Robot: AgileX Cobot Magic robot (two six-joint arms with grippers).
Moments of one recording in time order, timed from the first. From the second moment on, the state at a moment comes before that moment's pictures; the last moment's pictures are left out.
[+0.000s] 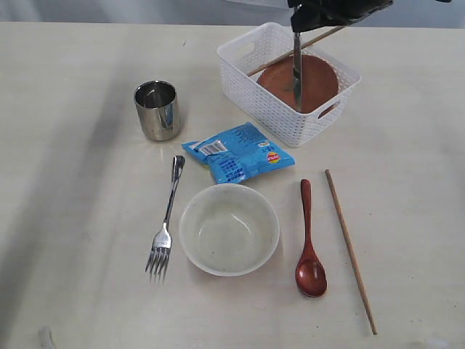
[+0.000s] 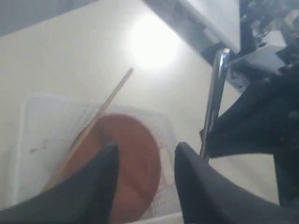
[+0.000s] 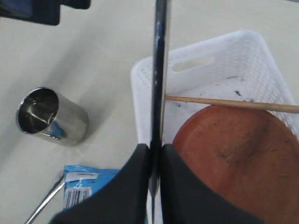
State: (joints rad) left arm -0.07 2.35 -2.14 -1.25 1.21 0.97; right arm 0.21 1.81 -1.39 0.73 0.71 -0.70
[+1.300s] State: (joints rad) left arm -0.16 2.35 -2.04 -1.58 1.22 1.27; right arm 0.21 1.80 -1.34 1.08 0.76 -1.09
